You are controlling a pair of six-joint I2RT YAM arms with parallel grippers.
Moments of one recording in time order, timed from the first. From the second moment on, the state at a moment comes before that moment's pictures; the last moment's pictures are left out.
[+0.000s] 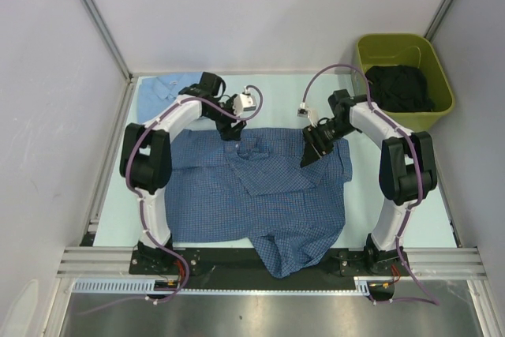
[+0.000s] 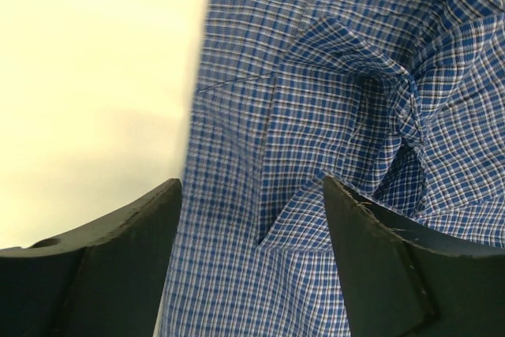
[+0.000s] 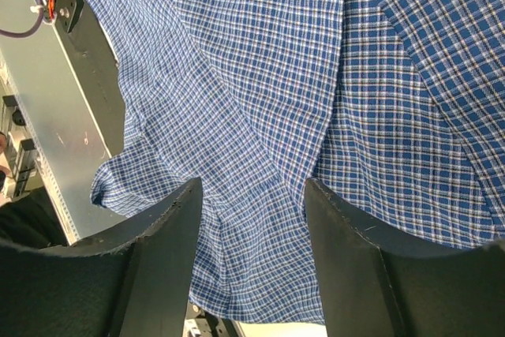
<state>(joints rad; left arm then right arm) -0.31 1.98 1.58 -0.67 0.59 0.89 0.23 1.86 1.42 -1.04 -0.86 -0.51</state>
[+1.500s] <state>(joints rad) -0.13 1.71 1.31 -0.64 0.58 0.53 0.17 1.86 1.43 -1.00 -0.82 -0.51</state>
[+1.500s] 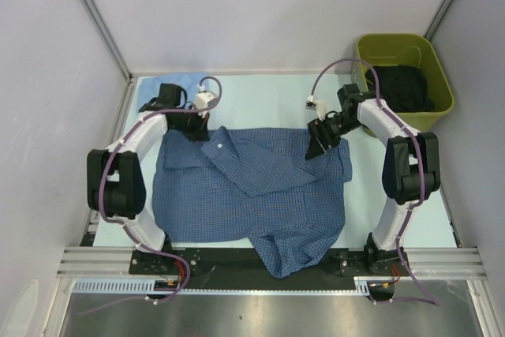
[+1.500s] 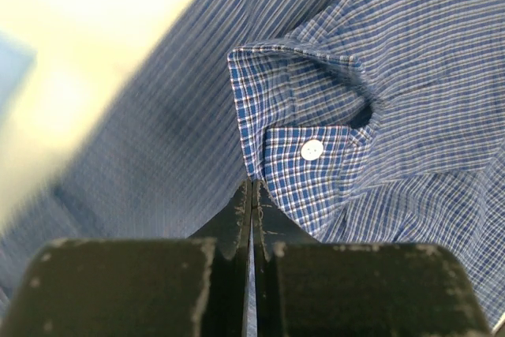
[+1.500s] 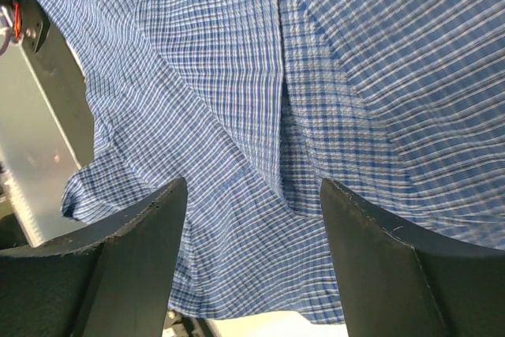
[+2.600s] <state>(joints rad) 0.21 1.53 0.99 -0.41 0.46 0.41 0.08 1.94 1.53 -0.94 -0.57 -0.49</state>
